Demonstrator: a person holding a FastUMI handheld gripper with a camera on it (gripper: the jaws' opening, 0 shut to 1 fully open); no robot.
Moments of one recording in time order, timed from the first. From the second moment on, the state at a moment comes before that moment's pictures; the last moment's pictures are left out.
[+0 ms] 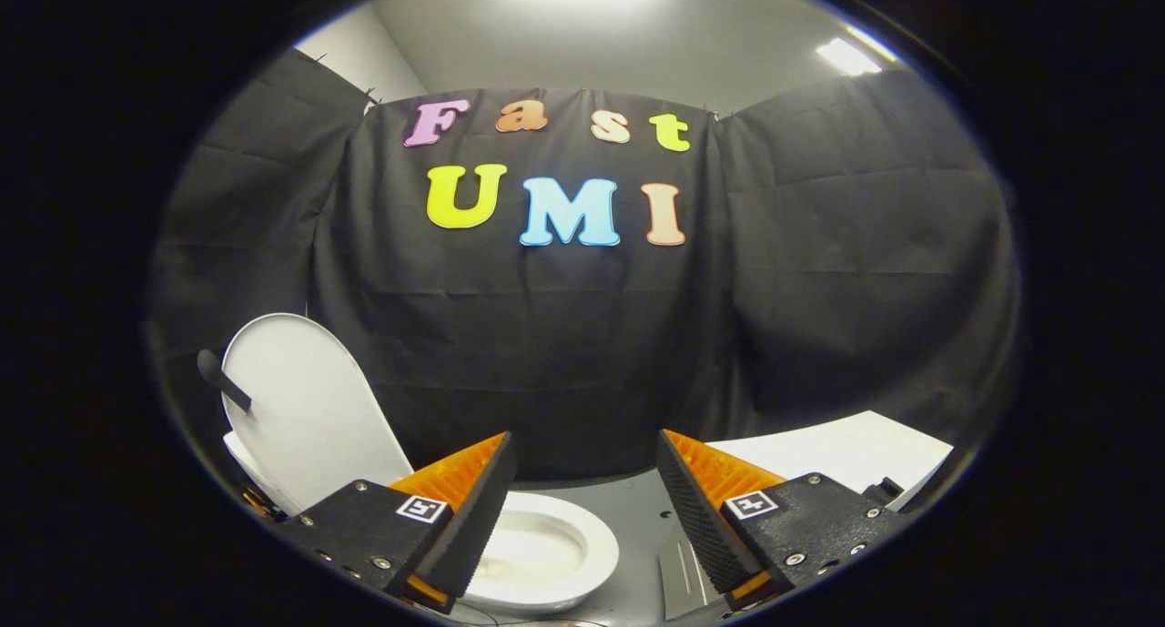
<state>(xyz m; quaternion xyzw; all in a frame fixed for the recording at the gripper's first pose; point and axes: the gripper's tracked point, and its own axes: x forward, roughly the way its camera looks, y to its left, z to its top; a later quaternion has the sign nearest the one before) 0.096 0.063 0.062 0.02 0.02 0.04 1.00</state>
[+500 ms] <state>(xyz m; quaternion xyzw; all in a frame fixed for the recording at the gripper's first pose) 0.051 -0.006 0.068 0.00 0.03 -0.05 1.00</state>
